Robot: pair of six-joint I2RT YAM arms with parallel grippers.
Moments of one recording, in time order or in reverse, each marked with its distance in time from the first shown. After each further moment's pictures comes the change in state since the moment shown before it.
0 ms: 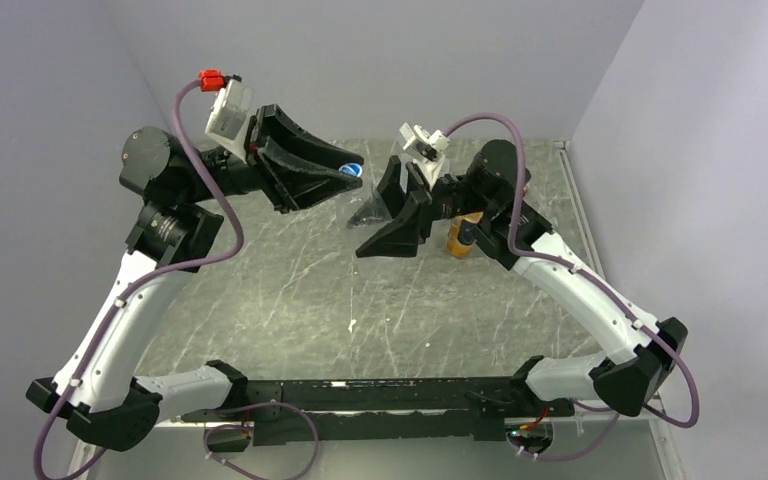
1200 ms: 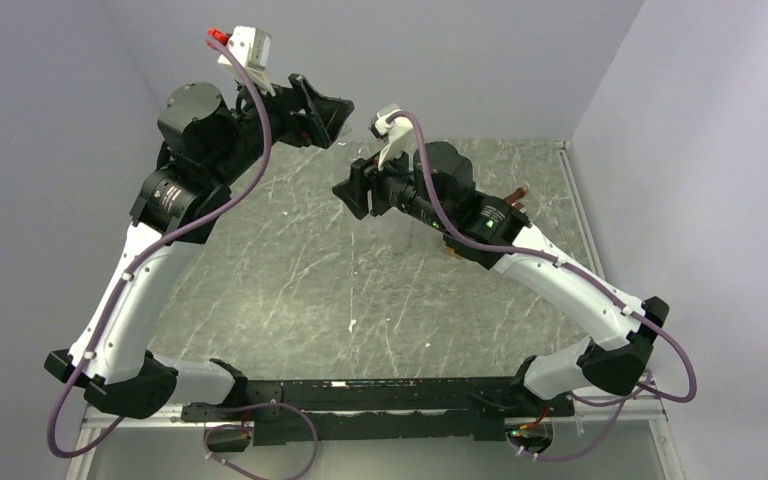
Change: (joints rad) left arm -0.014 0.152 0.267 -0.479 -0.818 0.122; right arm 0.217 0.121 0.220 -0.438 1.112 -0.227
